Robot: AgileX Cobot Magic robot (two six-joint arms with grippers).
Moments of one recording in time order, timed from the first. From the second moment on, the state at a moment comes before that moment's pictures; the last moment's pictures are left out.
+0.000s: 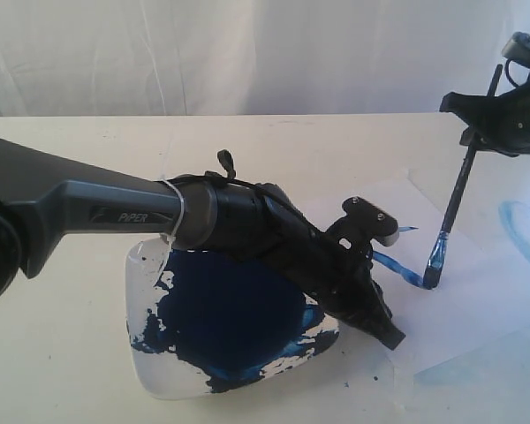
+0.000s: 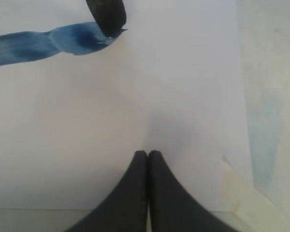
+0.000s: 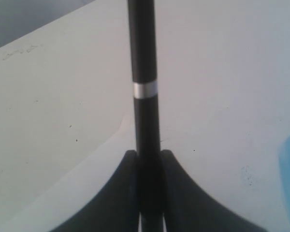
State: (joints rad) left arm -0.89 2.21 -1.50 -1.04 0.49 1.07; right arm 0.05 1.84 -1.24 0.63 0.33 -0.31
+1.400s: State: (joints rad) left arm -0.89 2.21 -1.50 -1.04 0.46 1.07; right arm 0.05 1.84 -1.24 0.64 0.06 -0.29
